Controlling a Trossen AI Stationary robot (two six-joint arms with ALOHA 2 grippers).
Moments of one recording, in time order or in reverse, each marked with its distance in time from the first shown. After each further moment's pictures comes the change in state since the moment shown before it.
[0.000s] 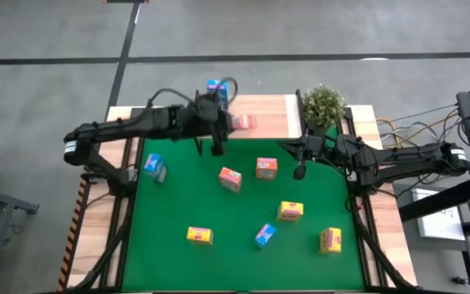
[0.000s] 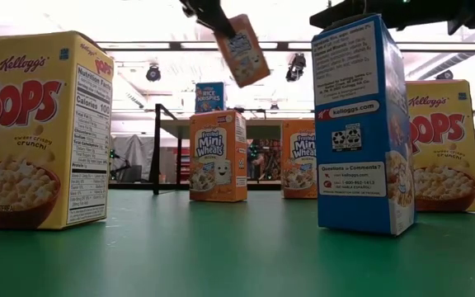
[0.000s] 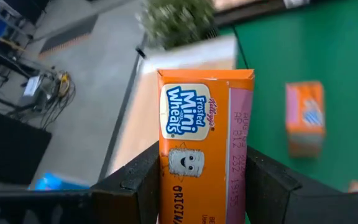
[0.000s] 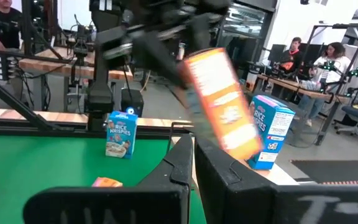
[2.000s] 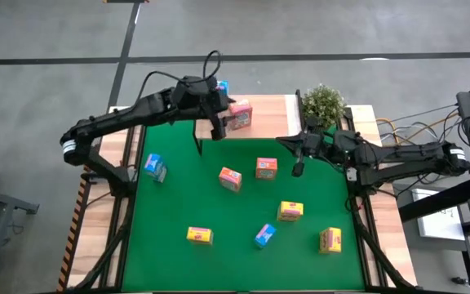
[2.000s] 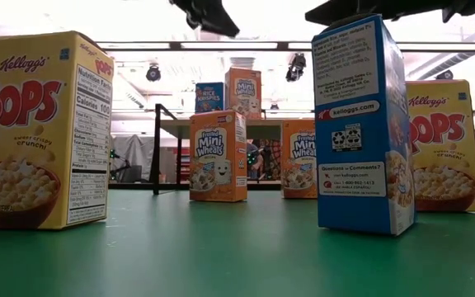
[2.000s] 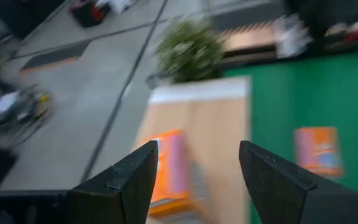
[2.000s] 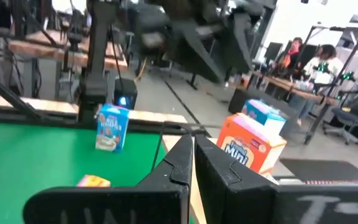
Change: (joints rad) left arm 0.147 -0.031 -0.034 0.135 0.273 -0.010; right arm -0.017 0.028 0.103 -0.130 0.009 -0.053
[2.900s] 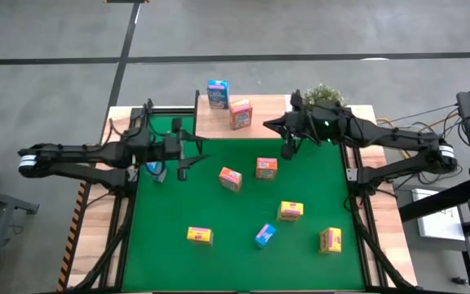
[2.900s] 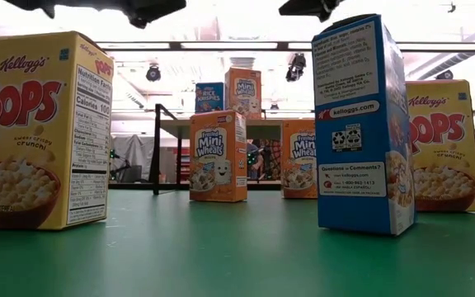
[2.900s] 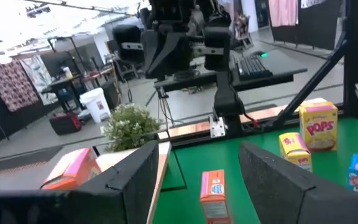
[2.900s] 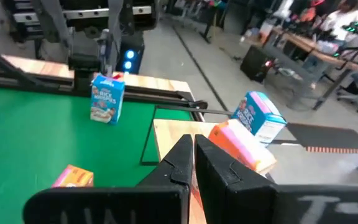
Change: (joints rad) left arm -0.224 -0.605 -0.877 0.735 0.026 -0.070; right arm -0.138 0.243 0.507 -0.508 -0.141 -0.033
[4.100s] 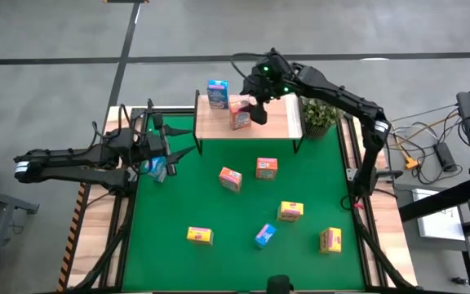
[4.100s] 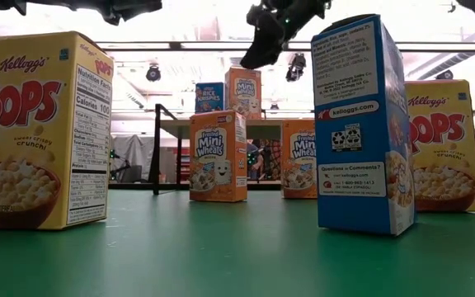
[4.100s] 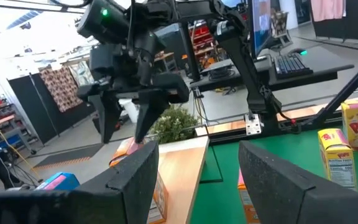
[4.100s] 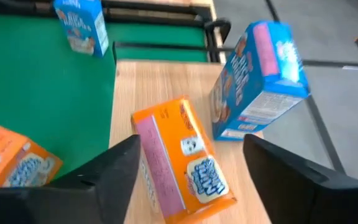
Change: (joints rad) left arm 0.000 -0.185 -0.058 -0.084 -0.143 0.054; right arm -0.303 0.669 0.823 -0.634 -0.340 -0.153
